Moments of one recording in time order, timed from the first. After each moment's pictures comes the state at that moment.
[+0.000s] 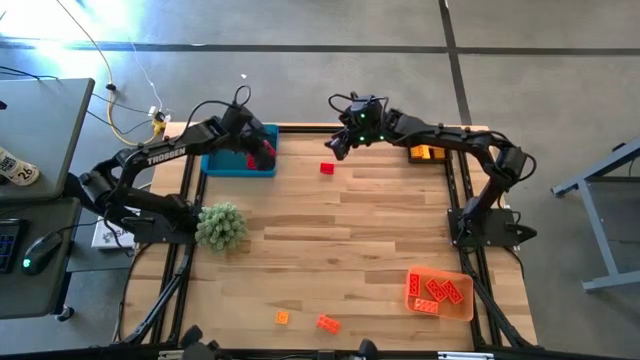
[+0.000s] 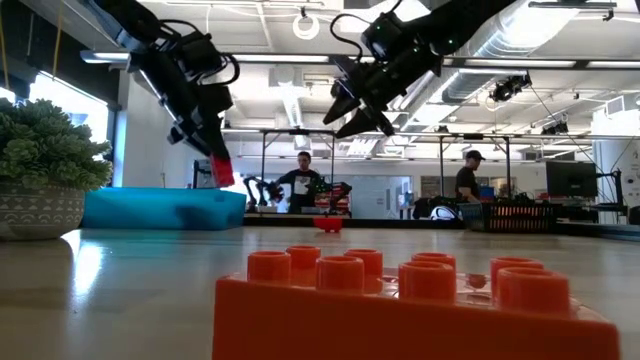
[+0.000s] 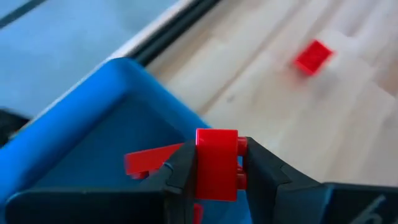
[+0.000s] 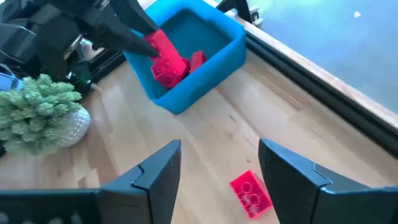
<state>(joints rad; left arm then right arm) 0.90 1.30 0.83 -0.41 0.09 0.02 -0.51 1.71 1.29 -0.21 -0.23 0.30</state>
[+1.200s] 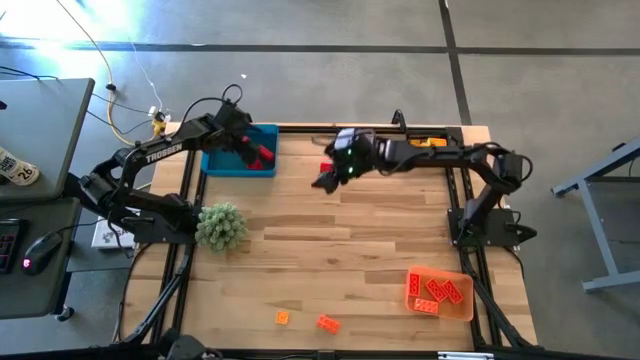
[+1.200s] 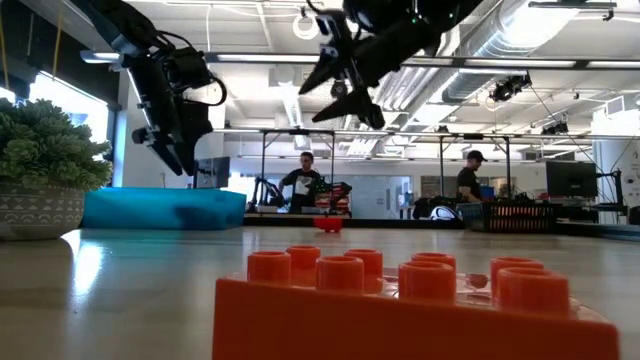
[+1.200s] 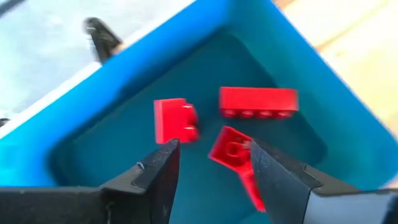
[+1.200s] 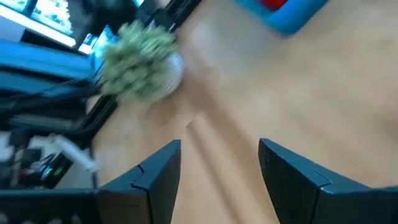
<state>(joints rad) 1.01 1.30 0.83 -0.58 -0.10 -0.01 -0.26 1.71 1.29 -0.23 -0.31 0.66</state>
